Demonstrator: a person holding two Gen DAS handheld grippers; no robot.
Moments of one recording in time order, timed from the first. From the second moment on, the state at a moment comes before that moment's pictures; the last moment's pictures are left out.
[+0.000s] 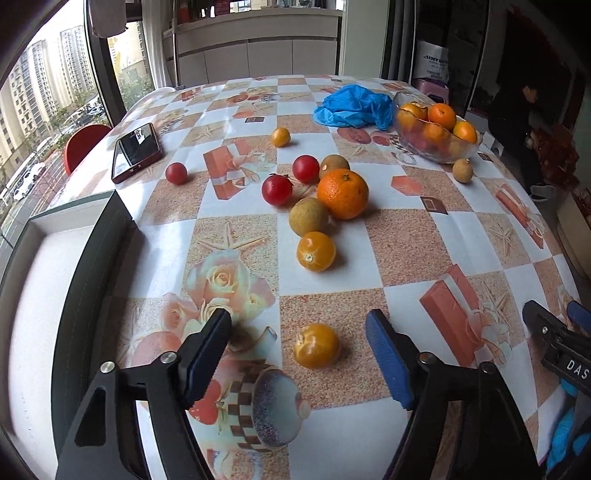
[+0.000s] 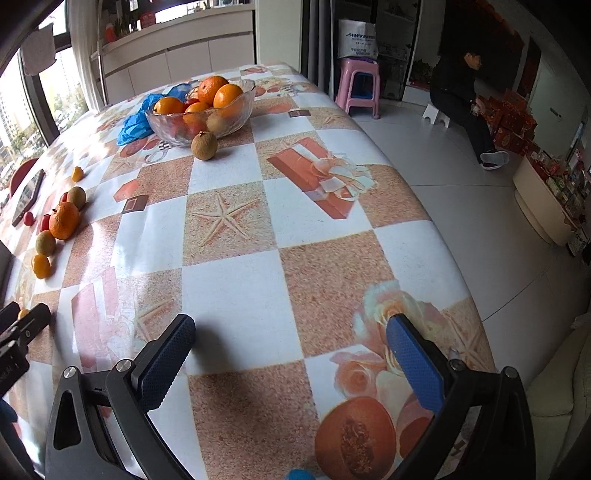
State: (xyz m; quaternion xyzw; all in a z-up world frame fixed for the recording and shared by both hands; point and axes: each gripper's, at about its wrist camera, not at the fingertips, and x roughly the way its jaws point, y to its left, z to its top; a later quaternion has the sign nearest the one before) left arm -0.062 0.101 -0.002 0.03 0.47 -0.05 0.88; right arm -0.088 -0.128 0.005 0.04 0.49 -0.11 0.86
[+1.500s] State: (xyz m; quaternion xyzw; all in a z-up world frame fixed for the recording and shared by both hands) left arm -0.104 0.196 0.053 -0.08 0.42 -0.08 0.90; right arm -0.087 -0.019 0.038 0.10 0.47 0.09 0.87
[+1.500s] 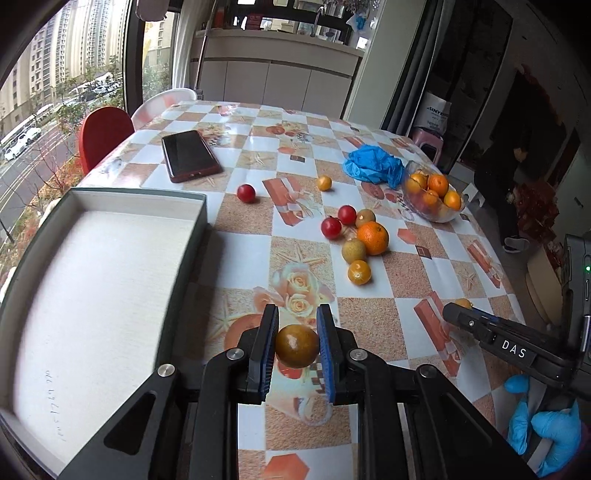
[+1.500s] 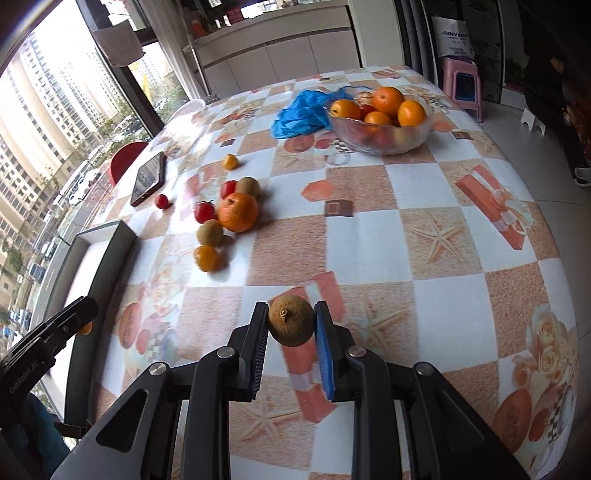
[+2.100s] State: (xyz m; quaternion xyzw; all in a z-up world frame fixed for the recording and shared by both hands) left arm -0.128 0.345 0.032 -0.09 0.40 0.07 0.91; right arm -0.080 0.182 0.059 0.02 0.48 0.24 0.85
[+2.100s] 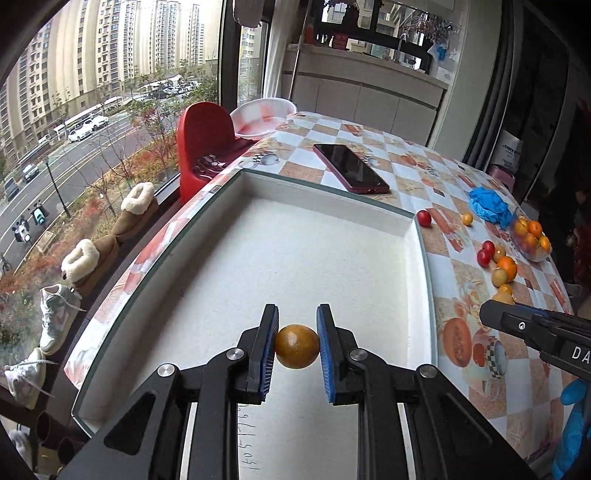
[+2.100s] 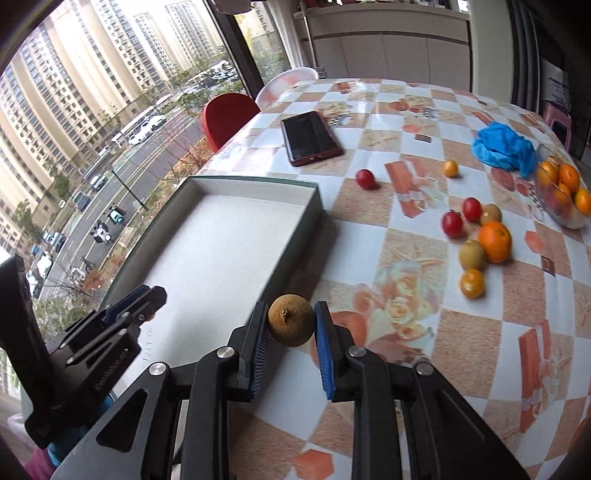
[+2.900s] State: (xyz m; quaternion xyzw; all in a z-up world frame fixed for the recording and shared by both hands) left arm -0.130 0.345 0.040 -0.05 0.36 0.09 0.93; right arm -0.061 0.156 0.073 0.03 0.45 0.15 0.88
